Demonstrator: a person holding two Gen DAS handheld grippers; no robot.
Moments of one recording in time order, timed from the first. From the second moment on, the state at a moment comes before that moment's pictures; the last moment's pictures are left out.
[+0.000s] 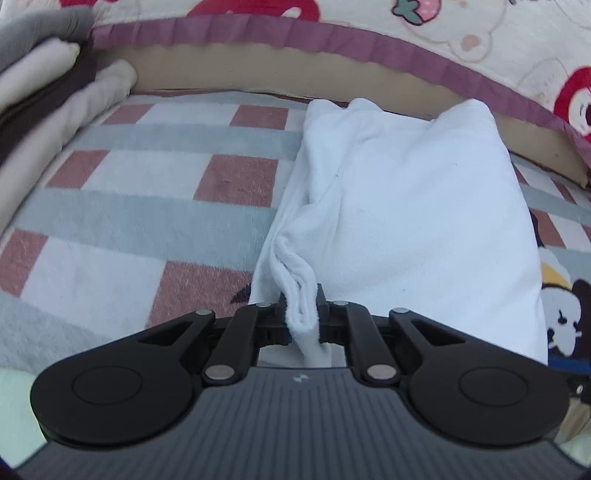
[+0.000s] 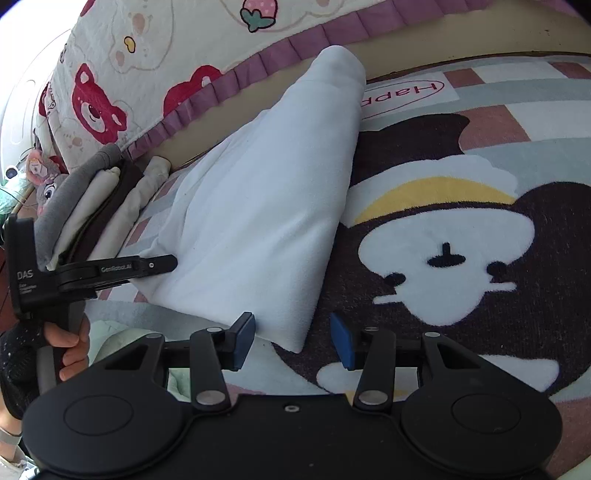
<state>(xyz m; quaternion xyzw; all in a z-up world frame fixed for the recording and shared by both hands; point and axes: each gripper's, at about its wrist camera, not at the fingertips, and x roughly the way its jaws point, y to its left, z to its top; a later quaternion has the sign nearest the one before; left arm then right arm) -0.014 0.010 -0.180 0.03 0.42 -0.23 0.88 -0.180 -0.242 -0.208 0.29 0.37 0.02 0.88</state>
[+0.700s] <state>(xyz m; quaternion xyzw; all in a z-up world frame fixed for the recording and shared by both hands) -0.016 0.032 -0.178 0.01 0.43 -0.20 0.88 -0.174 -0.227 -0.210 0.26 0.36 0.03 0.90</state>
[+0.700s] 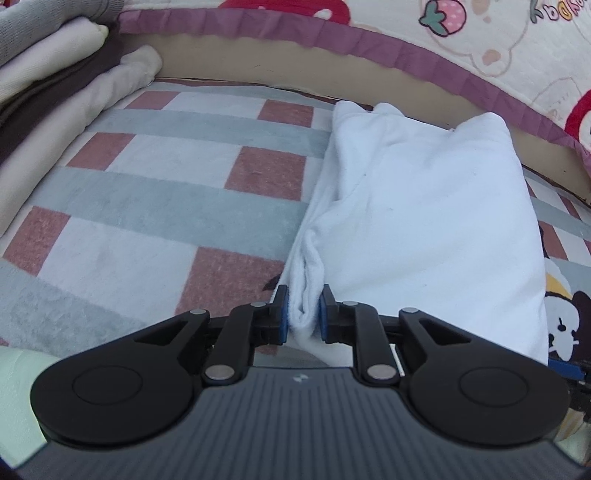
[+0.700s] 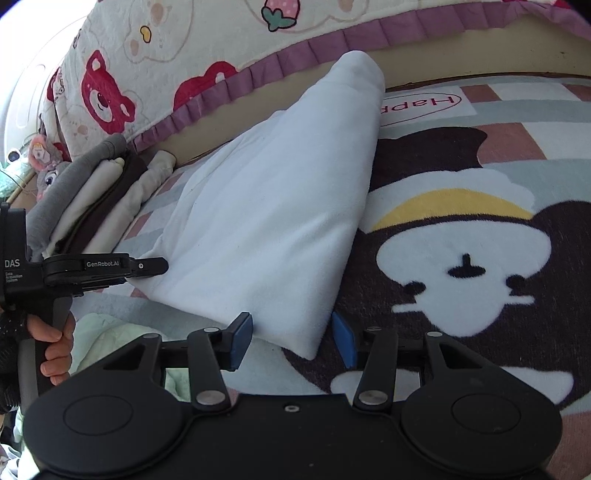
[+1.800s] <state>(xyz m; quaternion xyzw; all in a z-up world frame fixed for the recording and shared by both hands) -0.041 0.101 0.043 0.08 0.36 -0.37 0.85 -0.070 -0.164 0.047 0.12 0.46 0.07 0.88</state>
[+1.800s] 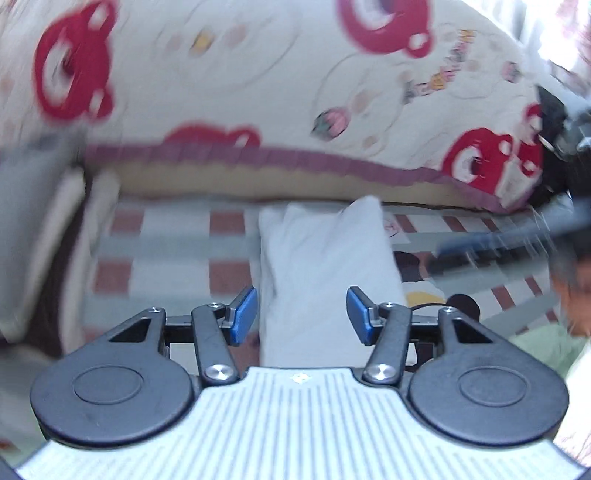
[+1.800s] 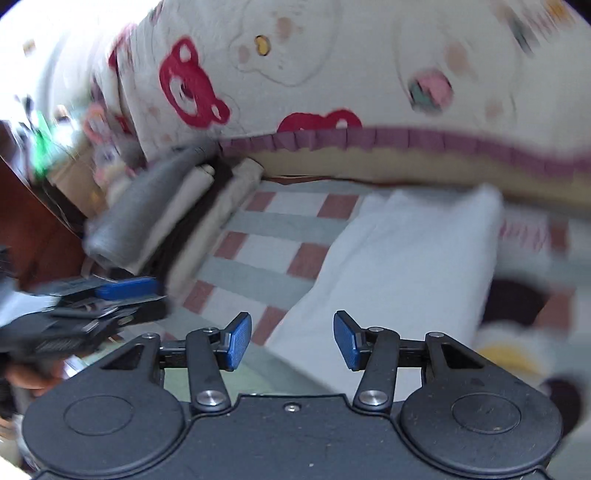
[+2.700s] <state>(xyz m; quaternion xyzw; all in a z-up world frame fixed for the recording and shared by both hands) 0.147 0.028 -0.118 0.02 0.37 -0.44 0.82 0.028 -0.328 -0.118 0.23 0.37 -0.10 0.89</state>
